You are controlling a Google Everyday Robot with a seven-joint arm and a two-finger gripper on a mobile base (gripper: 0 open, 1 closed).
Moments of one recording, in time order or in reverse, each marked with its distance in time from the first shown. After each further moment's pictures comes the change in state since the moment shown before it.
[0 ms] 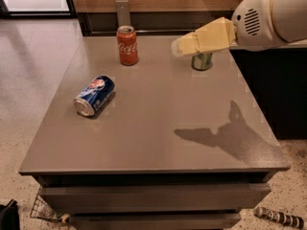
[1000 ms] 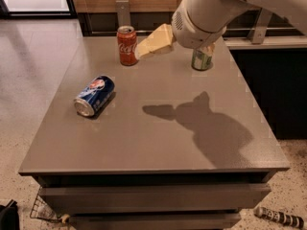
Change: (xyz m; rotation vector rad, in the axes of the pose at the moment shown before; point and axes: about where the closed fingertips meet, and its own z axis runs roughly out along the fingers) arm -0.001 0.025 0.104 0.102 0.301 0.191
